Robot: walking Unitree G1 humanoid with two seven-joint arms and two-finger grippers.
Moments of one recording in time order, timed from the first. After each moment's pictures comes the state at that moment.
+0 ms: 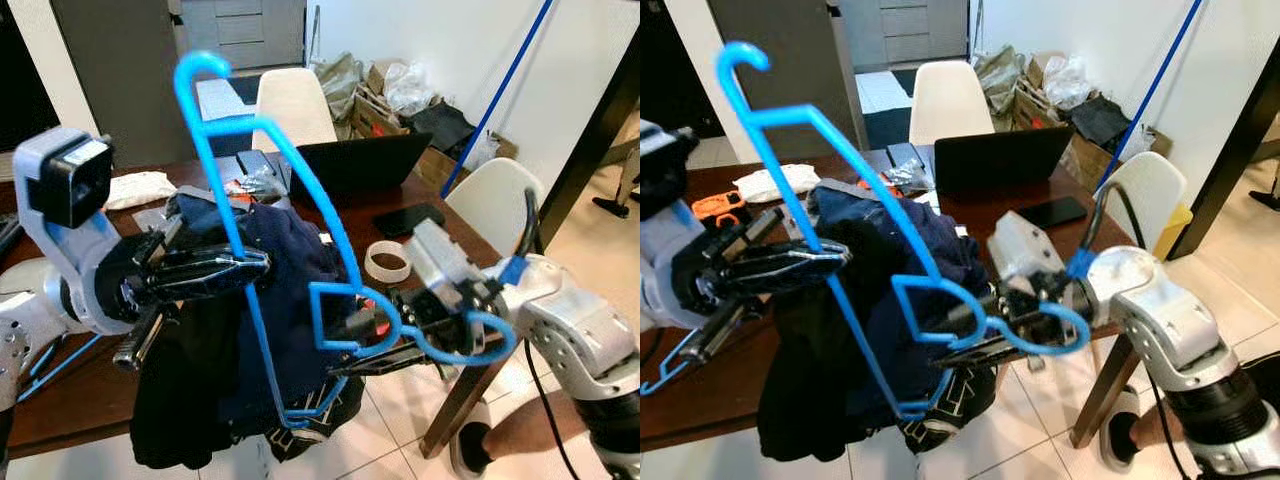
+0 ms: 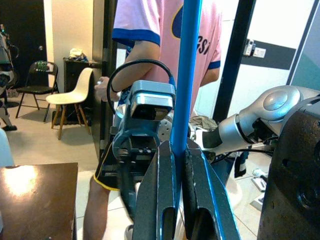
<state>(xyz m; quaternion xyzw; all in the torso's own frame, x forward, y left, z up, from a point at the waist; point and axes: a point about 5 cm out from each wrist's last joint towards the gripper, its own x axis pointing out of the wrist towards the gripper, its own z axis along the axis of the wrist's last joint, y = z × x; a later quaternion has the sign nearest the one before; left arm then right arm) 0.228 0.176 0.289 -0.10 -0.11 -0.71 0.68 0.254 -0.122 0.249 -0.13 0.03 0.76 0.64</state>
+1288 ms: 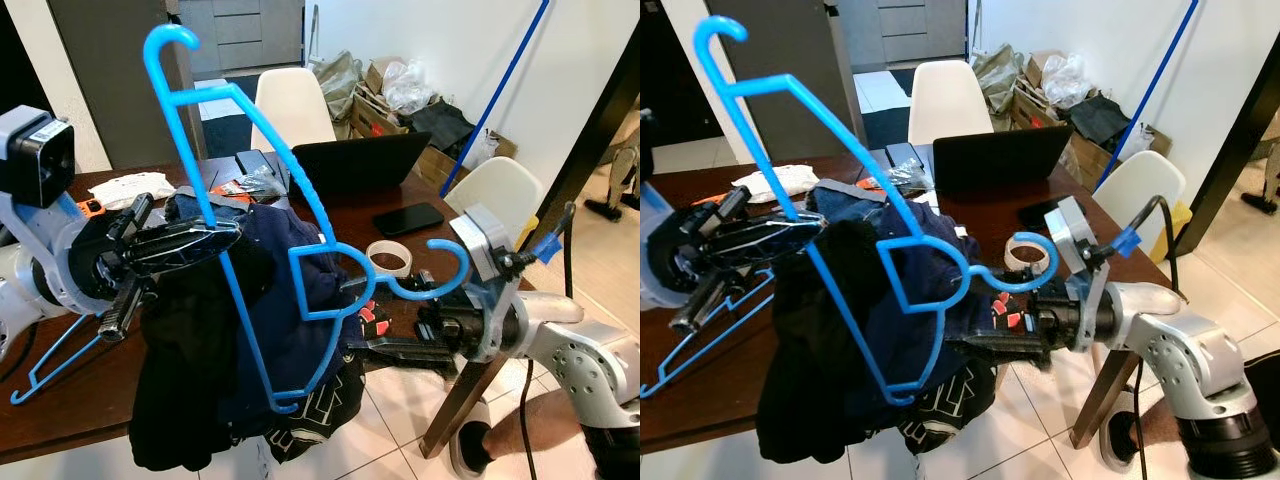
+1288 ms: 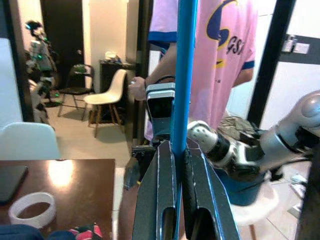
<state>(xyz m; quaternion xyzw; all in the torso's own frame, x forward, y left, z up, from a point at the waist) 0.237 0.200 0.300 -0.08 -0.15 -0.65 0.74 0.257 -0.134 0.229 0.10 0.00 0.67 0.74</state>
